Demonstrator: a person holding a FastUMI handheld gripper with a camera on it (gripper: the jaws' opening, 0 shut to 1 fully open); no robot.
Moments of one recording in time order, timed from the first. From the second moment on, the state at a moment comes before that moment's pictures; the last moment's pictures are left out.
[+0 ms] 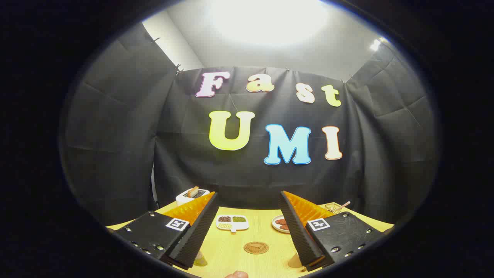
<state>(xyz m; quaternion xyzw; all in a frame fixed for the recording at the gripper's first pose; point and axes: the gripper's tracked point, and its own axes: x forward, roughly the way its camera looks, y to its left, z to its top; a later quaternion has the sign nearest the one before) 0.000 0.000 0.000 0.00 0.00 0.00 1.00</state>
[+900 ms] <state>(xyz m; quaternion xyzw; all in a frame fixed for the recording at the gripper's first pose) 0.006 -0.003 0.002 0.01 -0.02 0.00 1.00</state>
